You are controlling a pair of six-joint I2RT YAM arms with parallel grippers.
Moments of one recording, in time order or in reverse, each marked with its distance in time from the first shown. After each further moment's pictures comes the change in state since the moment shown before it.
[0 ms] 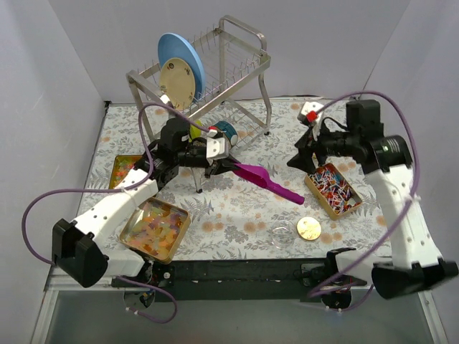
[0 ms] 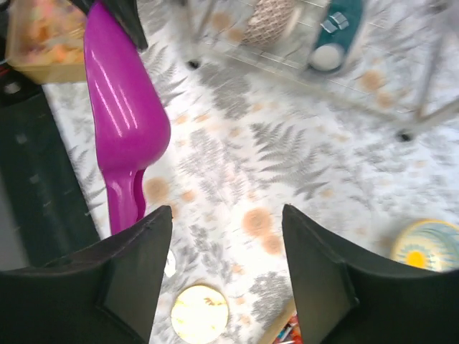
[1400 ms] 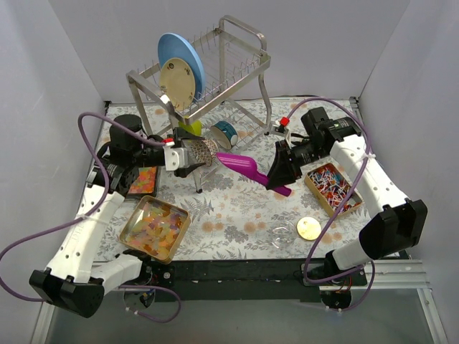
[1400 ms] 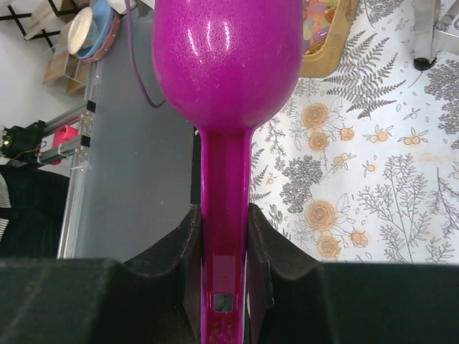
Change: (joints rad) left arm 0.258 -0.198 0.114 -0.335 0.064 0.377; right arm 0.117 0.192 -0.103 -0.207 -0.398 -0.127
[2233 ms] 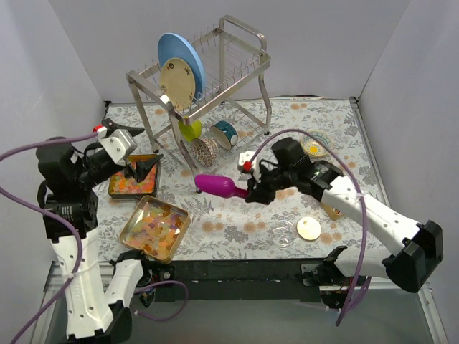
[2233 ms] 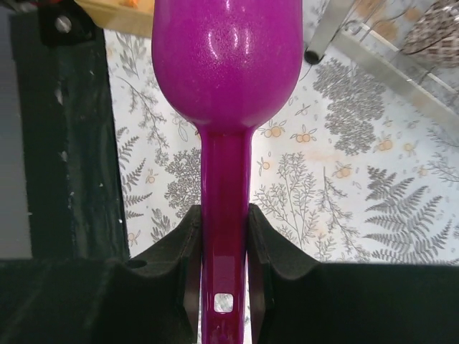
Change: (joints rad) left arm 0.464 -0.280 0.085 -0.135 -0.045 -0.462; right arm 0.452 -0.240 -0.416 0.742 0.680 0.304
